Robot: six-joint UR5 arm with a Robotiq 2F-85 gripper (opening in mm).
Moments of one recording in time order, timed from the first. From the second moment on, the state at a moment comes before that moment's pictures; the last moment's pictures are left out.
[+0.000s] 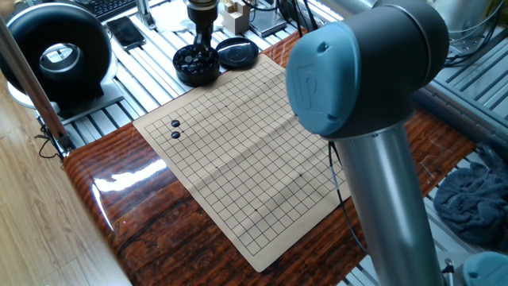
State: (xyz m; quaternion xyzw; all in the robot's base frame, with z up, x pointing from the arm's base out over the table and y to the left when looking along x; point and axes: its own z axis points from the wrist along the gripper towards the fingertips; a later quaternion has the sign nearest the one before) arm 0.818 -0.030 0.055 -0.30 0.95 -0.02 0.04
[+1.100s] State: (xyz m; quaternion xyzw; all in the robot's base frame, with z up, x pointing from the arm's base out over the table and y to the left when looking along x) arm 0.820 -0.007 0.053 -0.17 0.98 0.05 0.06
